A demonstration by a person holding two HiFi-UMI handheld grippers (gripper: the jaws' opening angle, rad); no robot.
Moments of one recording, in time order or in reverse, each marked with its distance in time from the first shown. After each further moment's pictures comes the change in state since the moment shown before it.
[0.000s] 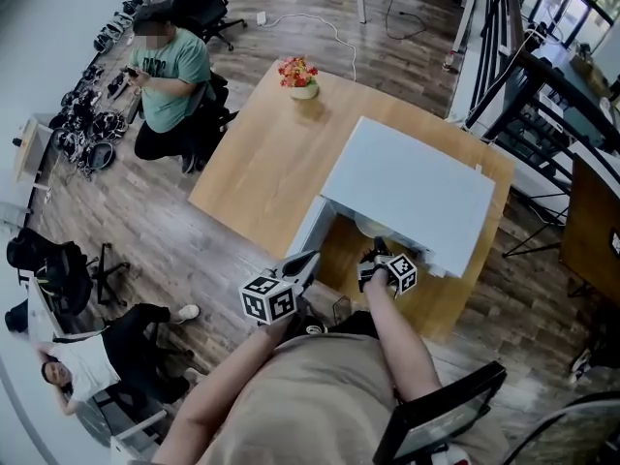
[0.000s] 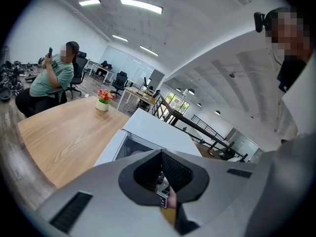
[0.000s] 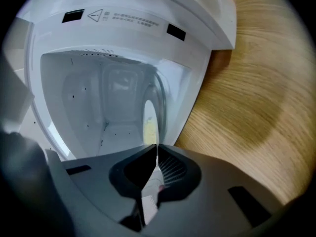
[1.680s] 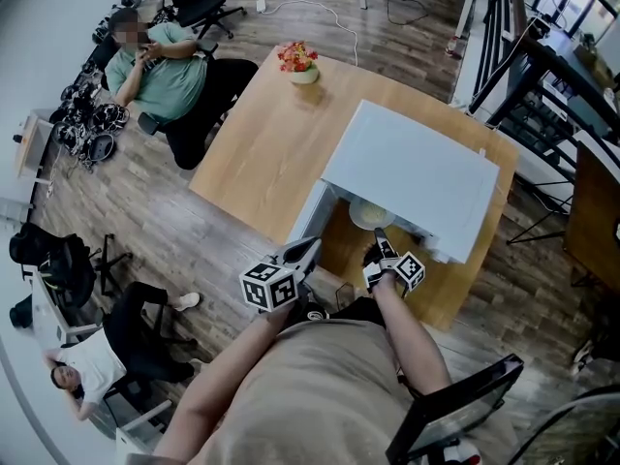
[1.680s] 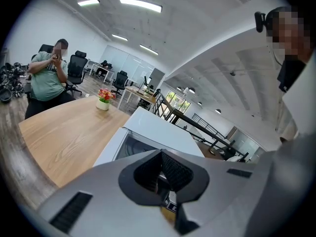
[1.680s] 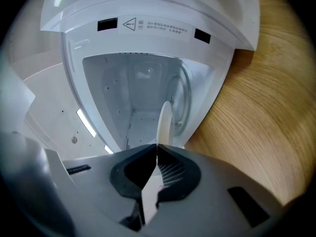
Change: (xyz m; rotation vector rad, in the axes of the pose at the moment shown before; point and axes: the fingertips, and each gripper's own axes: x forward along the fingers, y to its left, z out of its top) left arm -0.006 0.003 -0.006 0.004 0.012 0.009; right arm -0.038 0.037 -0.025 -0.106 0.157 0.268
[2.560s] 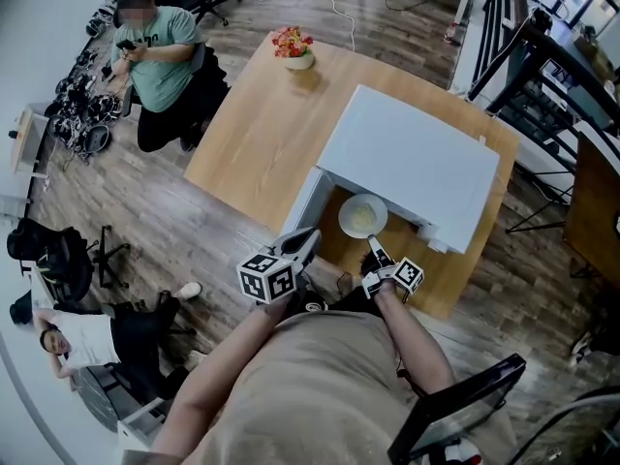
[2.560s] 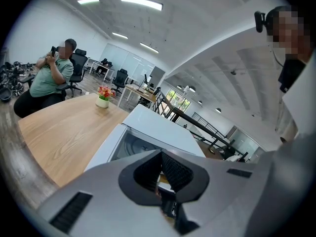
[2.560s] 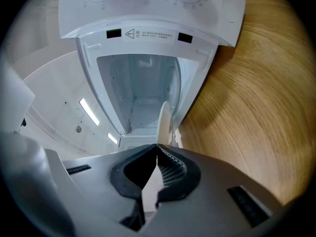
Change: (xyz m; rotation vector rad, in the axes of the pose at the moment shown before) left arm 0.006 -0.001 -0.007 -0.005 0.020 0.000; right arm -0.042 -0.017 -0.036 -0.028 0.156 0.013
